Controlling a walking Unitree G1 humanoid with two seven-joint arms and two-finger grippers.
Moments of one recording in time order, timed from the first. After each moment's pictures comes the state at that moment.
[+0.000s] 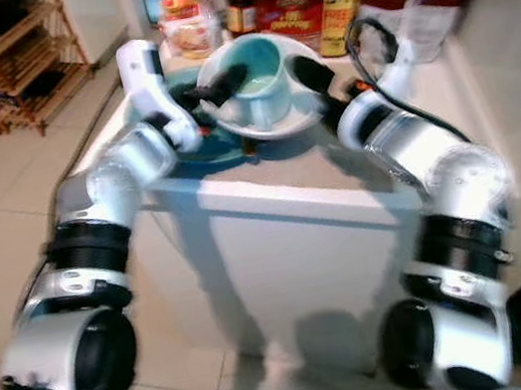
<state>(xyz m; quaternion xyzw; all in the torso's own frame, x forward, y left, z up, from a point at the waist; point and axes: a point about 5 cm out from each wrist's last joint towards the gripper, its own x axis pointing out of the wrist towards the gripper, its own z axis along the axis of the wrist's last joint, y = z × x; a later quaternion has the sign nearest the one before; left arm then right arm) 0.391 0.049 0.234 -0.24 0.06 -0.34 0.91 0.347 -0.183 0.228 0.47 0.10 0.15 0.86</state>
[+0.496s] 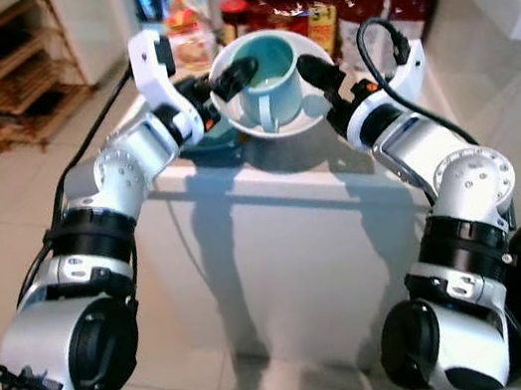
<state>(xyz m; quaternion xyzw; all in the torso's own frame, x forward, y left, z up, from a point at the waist) 0.395 0.040 0.248 -0.23 0.05 -0.35 0.91 0.346 -0.186 0.229 0.47 0.09 0.15 0.86</state>
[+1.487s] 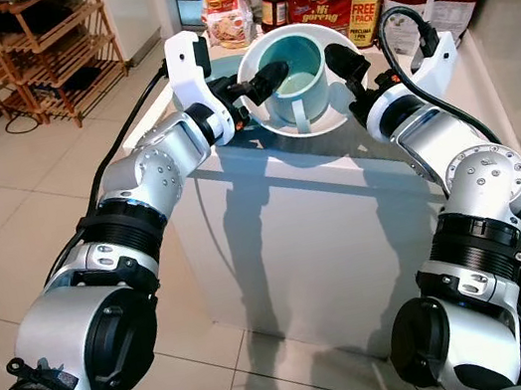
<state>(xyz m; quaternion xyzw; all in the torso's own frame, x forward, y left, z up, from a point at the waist) 0.396 0.018 0.235 -0.20 0.06 -0.35 0.91 0.349 -0.200 0.232 0.46 0.06 0.10 0.88</state>
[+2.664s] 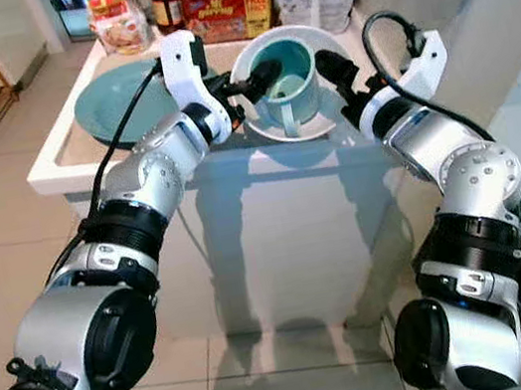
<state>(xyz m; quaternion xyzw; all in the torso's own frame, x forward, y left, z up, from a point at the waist) 0.399 0.025 0.237 -0.19 0.04 -0.32 0.93 0.350 -0.193 0.231 0.44 0.08 0.11 0.89</state>
